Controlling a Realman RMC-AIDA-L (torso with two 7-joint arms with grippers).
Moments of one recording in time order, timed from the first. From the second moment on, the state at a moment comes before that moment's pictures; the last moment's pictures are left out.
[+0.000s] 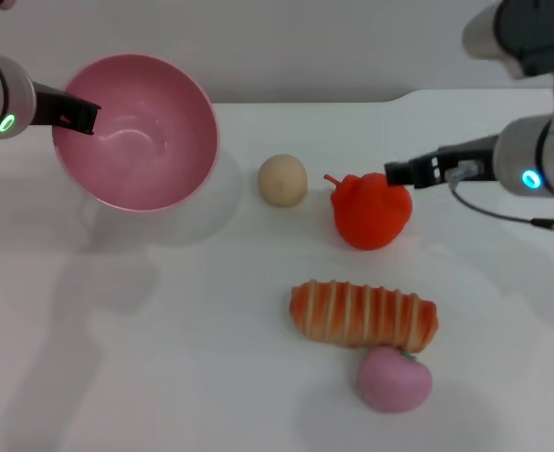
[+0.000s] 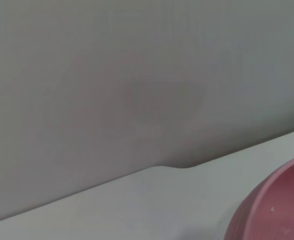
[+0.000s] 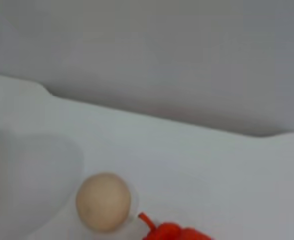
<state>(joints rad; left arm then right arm) -0.42 -2.06 1.60 1.65 -0.10 -1.15 -0.01 0.39 2.08 -1.73 -1.54 0.35 1.03 0.08</state>
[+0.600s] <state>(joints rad) -0.43 -2.06 1.60 1.63 -0.13 -1.14 0.04 0.53 2.08 -1.74 -1.28 0.45 0.94 0.05</state>
